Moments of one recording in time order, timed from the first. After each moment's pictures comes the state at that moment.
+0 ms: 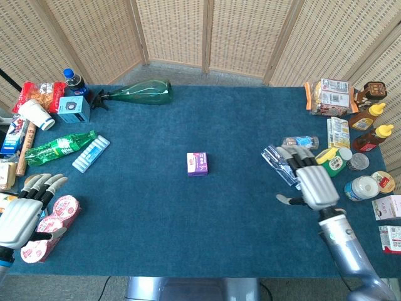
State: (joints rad) left arm -0.18 -0.81 0.03 -2.03 1.56 1.33 0.05; right arm 0.43 -1.11 0.21 -1.87 -1.35 1.16 -0.13
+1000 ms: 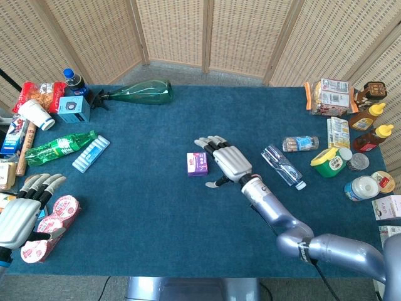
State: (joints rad) left arm -0.18 -0.80 0.03 -2.03 1.55 1.32 0.03; right arm 0.89 -1.51 0.33 -1.49 -1.12 0.77 -0.08
